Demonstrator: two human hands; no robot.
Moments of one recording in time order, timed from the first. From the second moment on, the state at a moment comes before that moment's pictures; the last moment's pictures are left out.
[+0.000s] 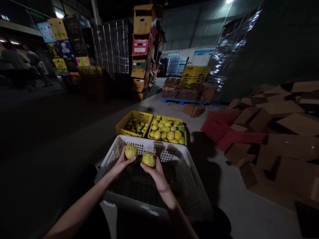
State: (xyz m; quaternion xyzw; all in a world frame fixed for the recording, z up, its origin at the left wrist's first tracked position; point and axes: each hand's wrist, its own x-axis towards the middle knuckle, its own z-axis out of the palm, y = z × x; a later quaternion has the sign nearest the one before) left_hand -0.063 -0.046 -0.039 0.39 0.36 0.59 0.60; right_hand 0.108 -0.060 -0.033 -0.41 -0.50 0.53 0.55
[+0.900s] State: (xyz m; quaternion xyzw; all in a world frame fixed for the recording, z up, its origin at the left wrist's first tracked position) left_hand -0.070 -0.047 -0.028 0.16 0.35 0.48 0.79; right_hand 0.104 -0.053 -0.025 -0.32 -0.28 0.76 0.49
